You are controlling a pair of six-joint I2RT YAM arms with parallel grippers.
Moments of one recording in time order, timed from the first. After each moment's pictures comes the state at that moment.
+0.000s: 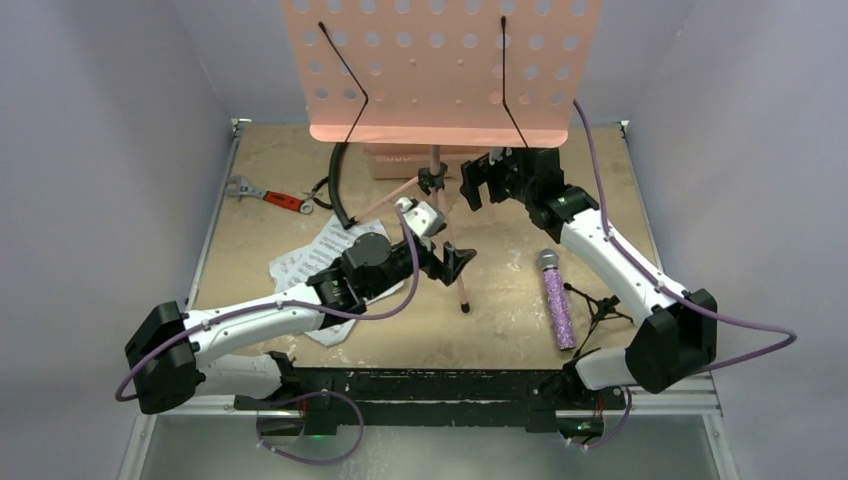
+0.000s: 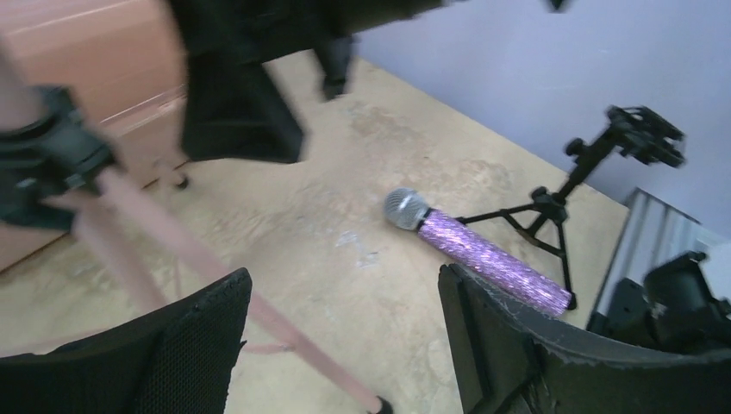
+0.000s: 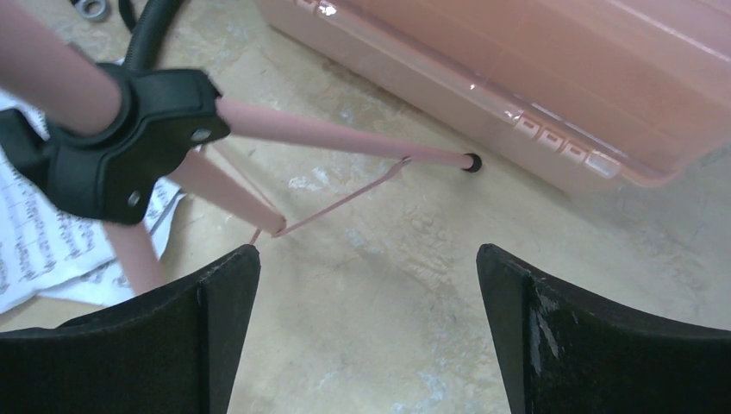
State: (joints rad) left arm -1.04 1.23 0.80 0.41 -0.10 -0.13; right arm 0.44 1.41 1.23 -0.25 -0.12 -0.07
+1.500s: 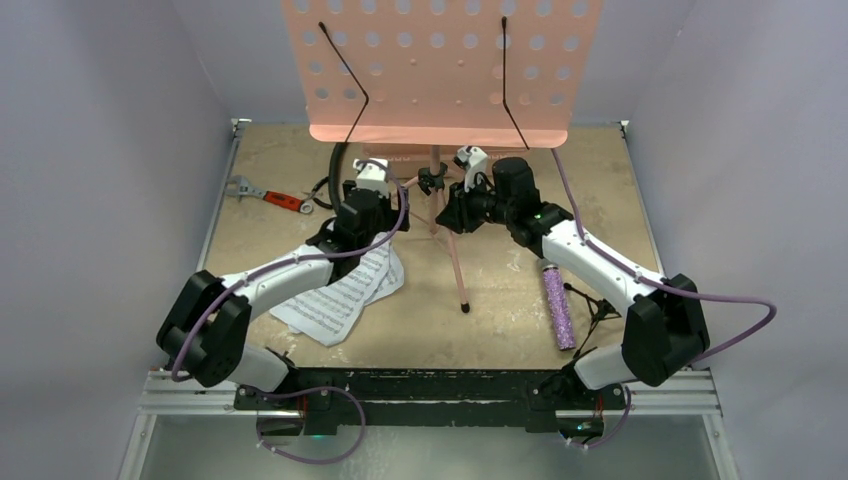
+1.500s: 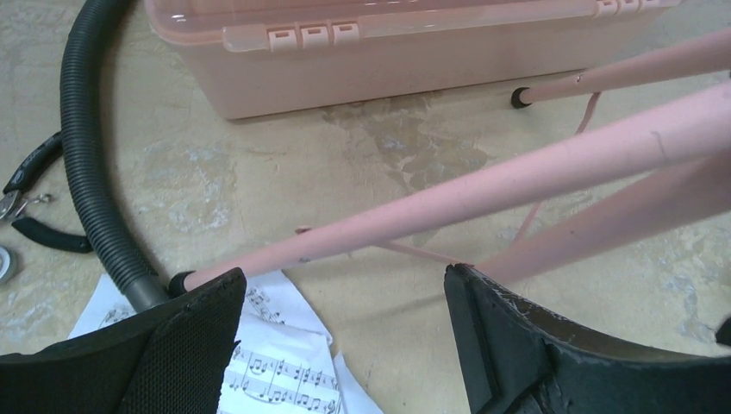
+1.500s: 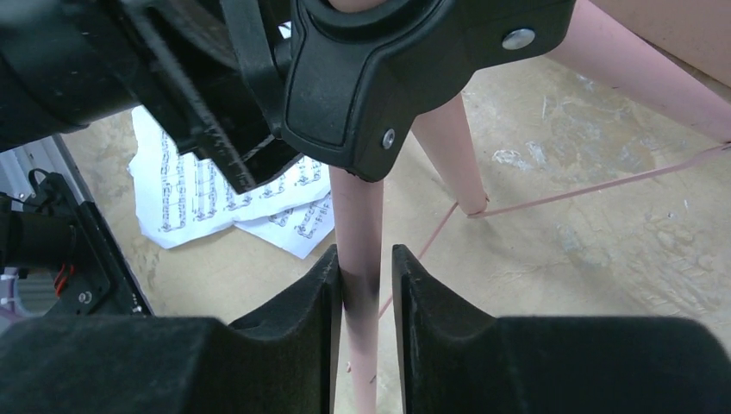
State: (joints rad) left arm -0.62 1.42 0.81 0.26 -0.34 -0.27; right arm 0.53 1.44 1.07 -0.11 -0.43 0.14
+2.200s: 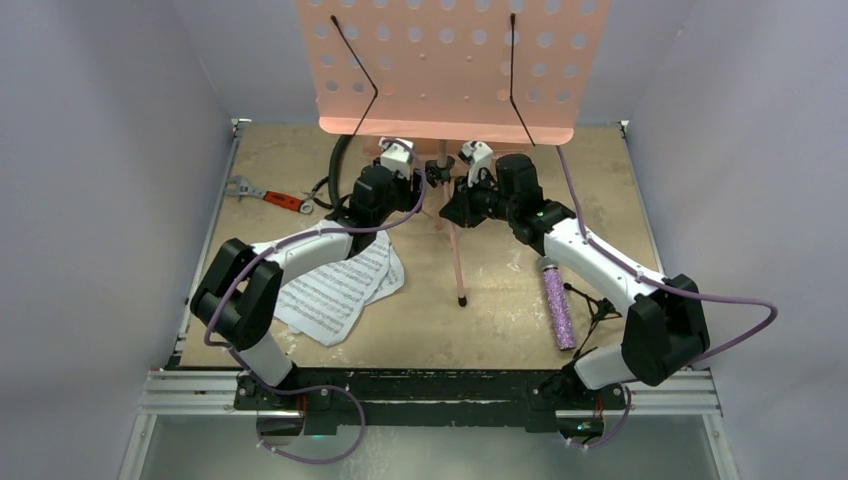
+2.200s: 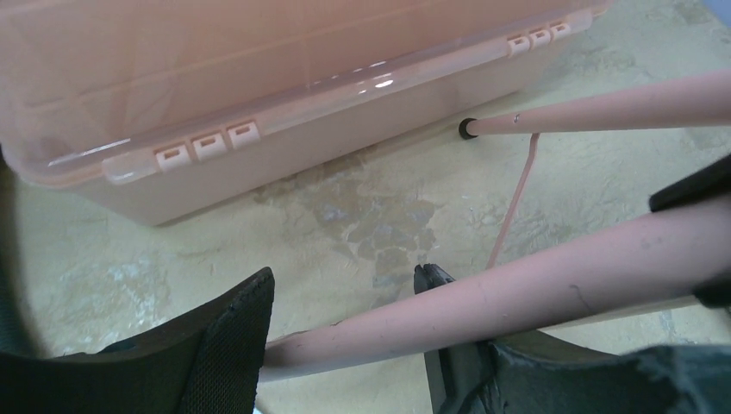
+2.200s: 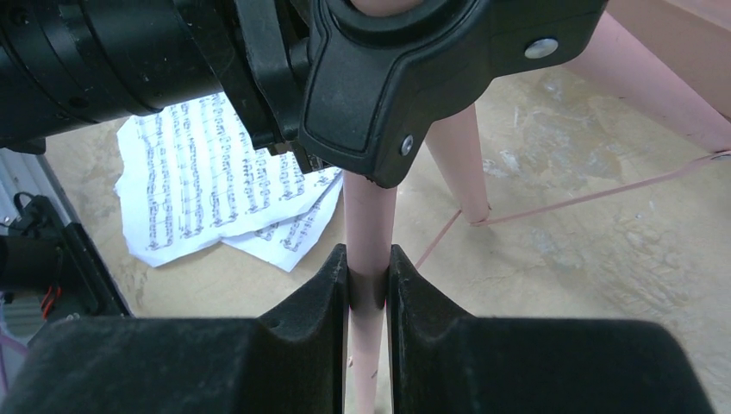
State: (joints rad) left arm -0.58 1.65 1.01 0.35 -0.14 -0.16; right arm 0.52 1.44 1.08 -0.10 -0.43 0.15
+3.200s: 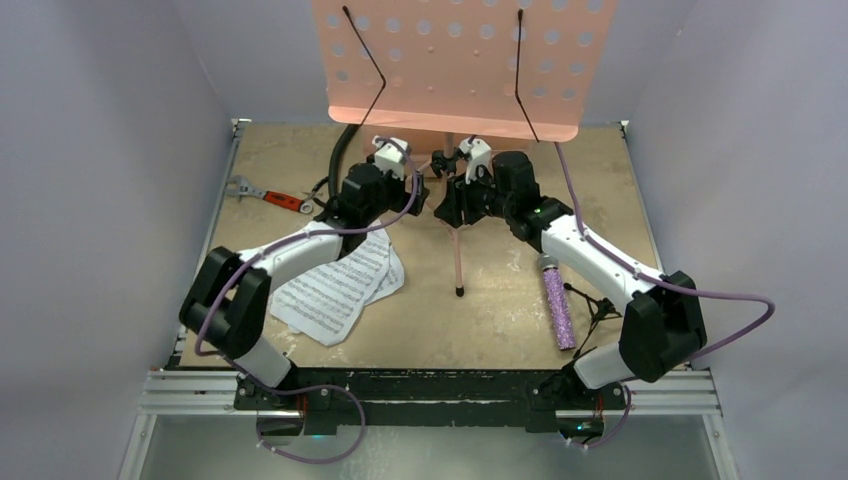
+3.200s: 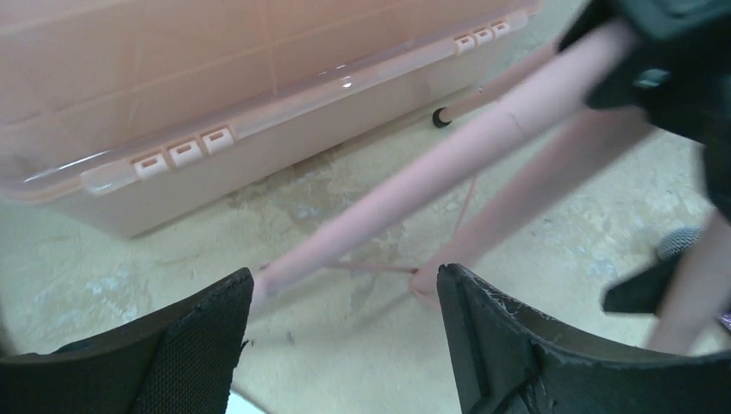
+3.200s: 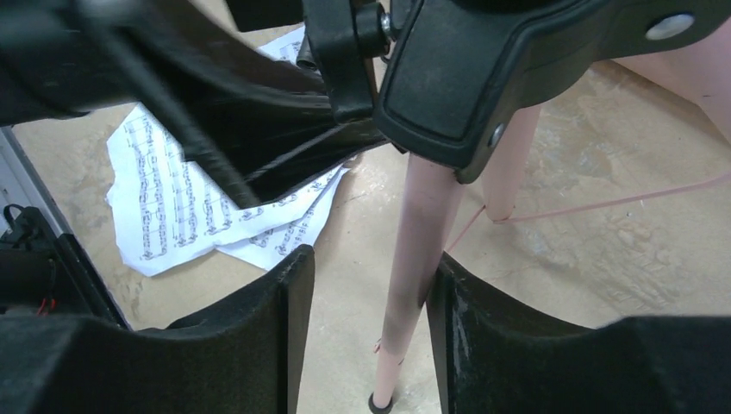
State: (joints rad) left arm -0.54 1.63 1.02 0.35 0.02 -0.15; right arm 0.52 1.46 1.12 -0.12 -0.37 0.16
